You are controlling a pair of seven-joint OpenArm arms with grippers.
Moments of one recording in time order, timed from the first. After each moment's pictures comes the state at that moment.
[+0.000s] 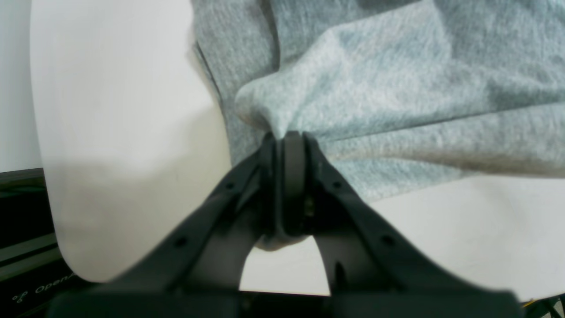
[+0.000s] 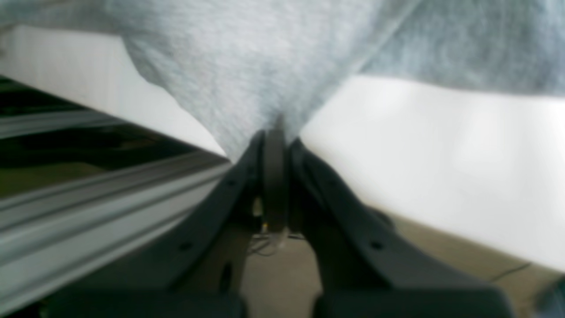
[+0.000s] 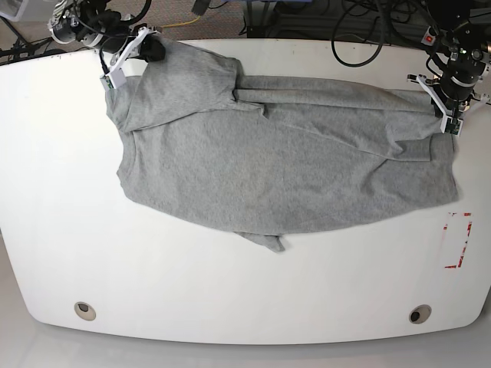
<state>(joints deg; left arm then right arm) 18.6 -7.6 -40.5 110.9 -0.6 -43.2 48.1 -29.5 2.6 36.0 106.7 51.6 41.0 -81.6</state>
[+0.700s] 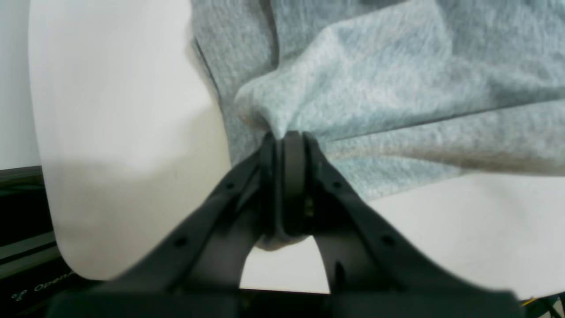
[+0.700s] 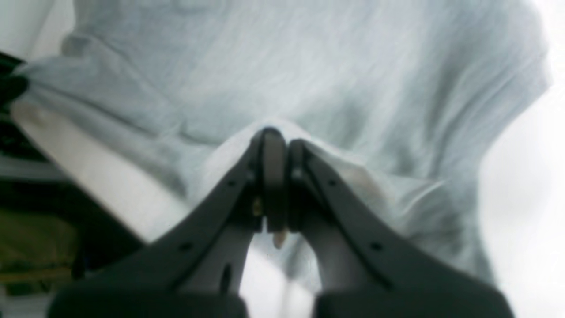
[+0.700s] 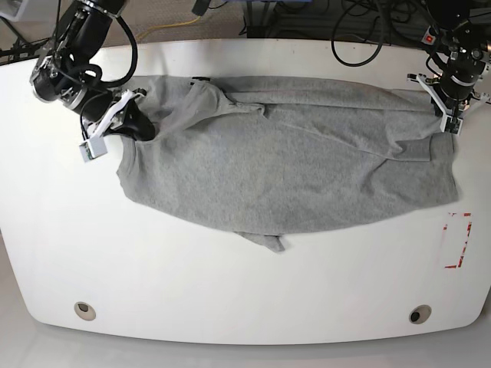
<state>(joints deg) 18.9 -7.5 -40.7 110.9 -0.5 -43.2 48.1 -8.3 7.1 35.8 104.0 59.3 41.0 -82.2</state>
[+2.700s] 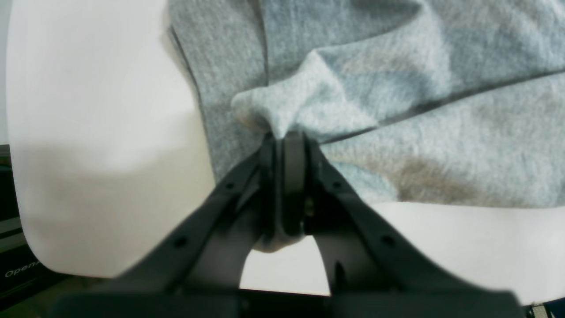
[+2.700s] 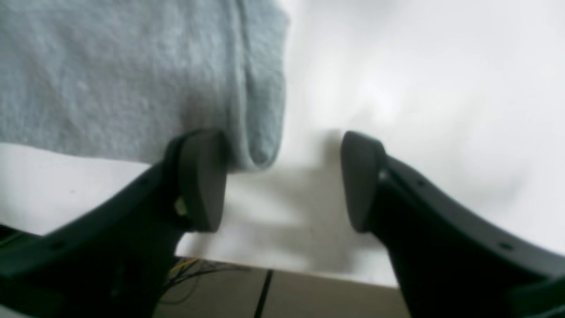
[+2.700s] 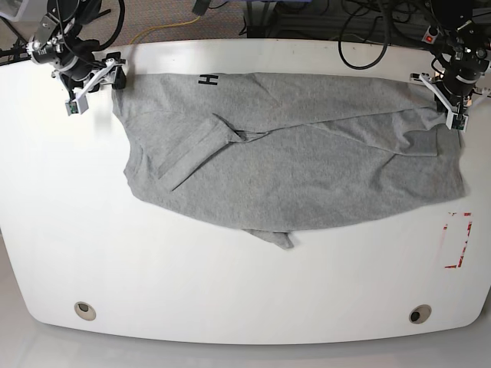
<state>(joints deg) 17.9 -7.5 -43.3 106.7 -3.2 -43.2 48.1 -19.9 8.3 39.3 97.5 27.8 40.9 -65.8</state>
